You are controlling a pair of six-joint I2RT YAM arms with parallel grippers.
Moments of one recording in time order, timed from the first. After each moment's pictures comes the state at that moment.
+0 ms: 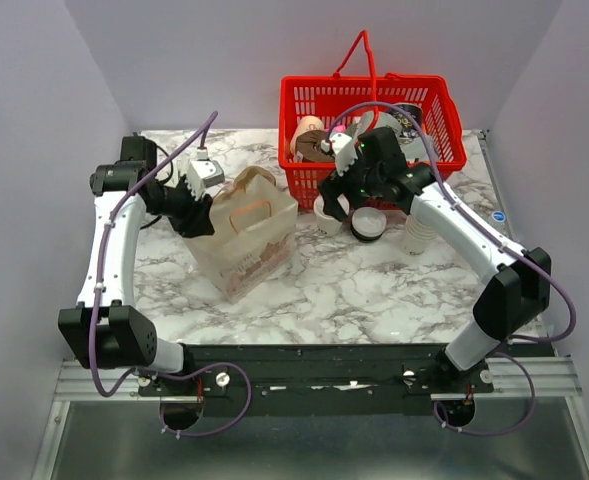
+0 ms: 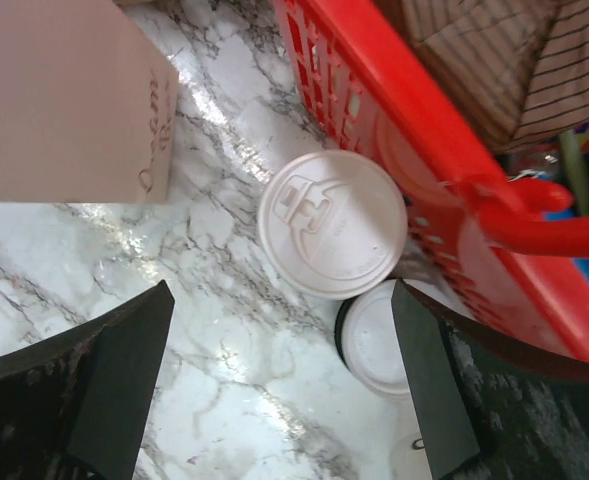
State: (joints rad) left arm 0.05 1.43 1.53 -1.32 0.76 0.94; right arm 0.52 1.63 1.53 -0.61 -0.25 -0.29
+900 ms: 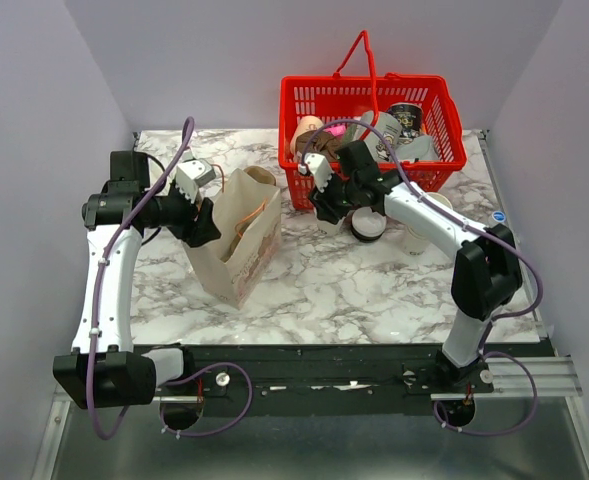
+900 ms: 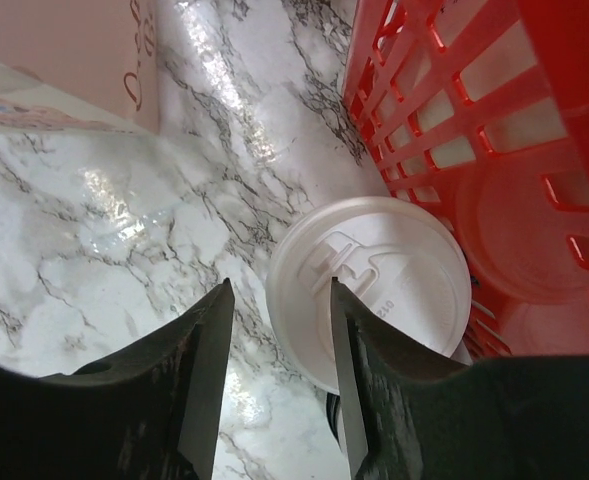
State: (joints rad) left arm 0.07 1.21 1.36 -1.12 0.76 0.60; right arm 0.57 1.80 1.50 -0.52 -0.29 -0.45
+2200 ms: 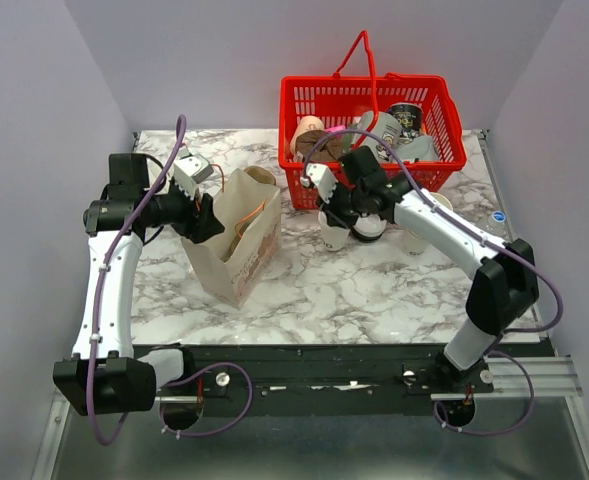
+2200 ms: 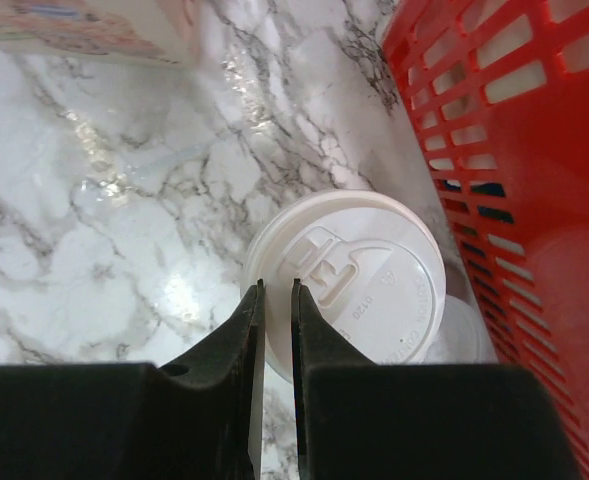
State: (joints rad) left arm 0.07 1.18 1.31 -0.98 0.81 0.51; right arm 0.60 1.71 1.47 -0.65 -0.26 -0.52
